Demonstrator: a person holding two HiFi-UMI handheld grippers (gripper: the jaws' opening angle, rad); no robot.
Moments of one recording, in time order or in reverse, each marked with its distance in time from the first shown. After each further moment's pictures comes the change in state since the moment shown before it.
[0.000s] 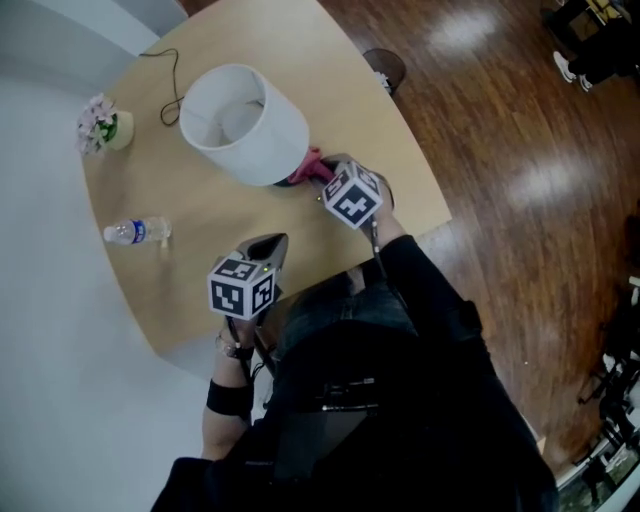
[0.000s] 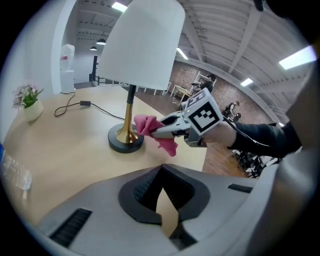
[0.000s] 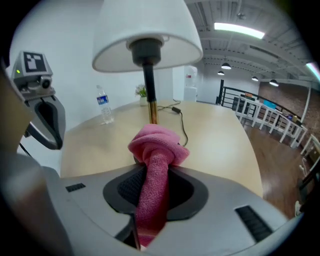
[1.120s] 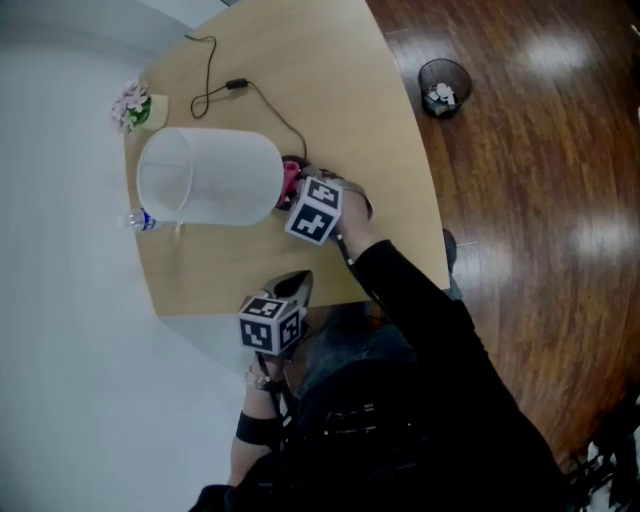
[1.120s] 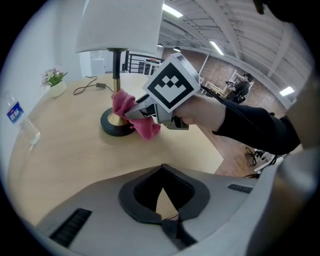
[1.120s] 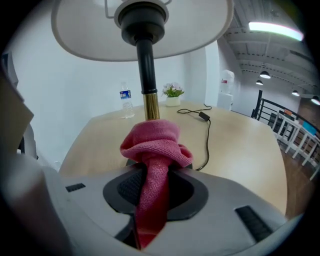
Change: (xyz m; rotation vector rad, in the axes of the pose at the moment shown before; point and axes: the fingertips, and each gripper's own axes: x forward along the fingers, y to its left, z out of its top) left arm 0.082 -0.057 -0.005 -0.281 0.071 0.256; right arm 0.051 -0.003 0.033 -0.303 -0.012 0.273
